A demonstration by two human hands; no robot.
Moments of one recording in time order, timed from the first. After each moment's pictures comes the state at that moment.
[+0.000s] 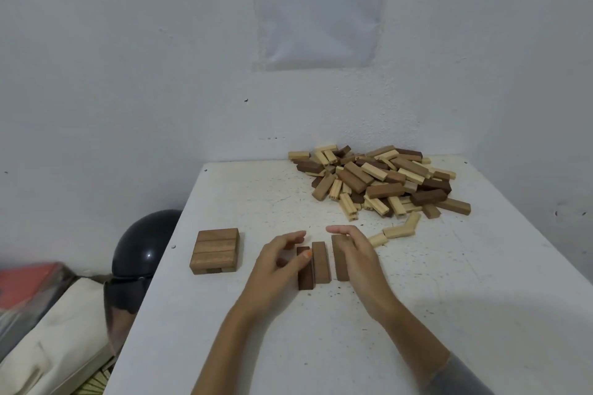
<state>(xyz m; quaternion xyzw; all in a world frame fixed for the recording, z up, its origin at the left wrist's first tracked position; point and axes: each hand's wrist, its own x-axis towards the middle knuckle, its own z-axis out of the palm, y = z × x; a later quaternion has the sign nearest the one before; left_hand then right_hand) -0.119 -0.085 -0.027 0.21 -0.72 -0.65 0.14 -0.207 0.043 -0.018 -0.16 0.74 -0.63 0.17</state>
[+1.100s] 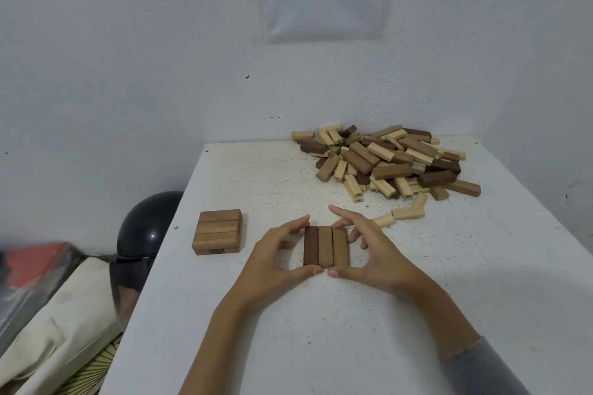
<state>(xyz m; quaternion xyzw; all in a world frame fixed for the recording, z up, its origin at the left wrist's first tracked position) -0.102 -0.100 -0.038 0.11 -0.86 -0.48 0.15 -0.232 0.078 -0.030 -0.41 0.80 -0.40 0.17</state>
